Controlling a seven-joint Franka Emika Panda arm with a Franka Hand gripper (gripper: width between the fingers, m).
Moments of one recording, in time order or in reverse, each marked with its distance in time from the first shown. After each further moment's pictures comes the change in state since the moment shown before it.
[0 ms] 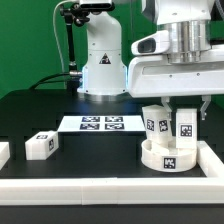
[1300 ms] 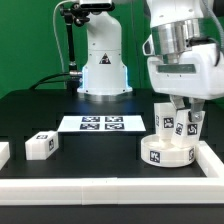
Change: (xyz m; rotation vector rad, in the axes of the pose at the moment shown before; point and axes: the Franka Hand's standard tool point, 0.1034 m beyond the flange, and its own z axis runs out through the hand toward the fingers) arm 0.001 -0.003 -0.001 0.091 -0.036 0.998
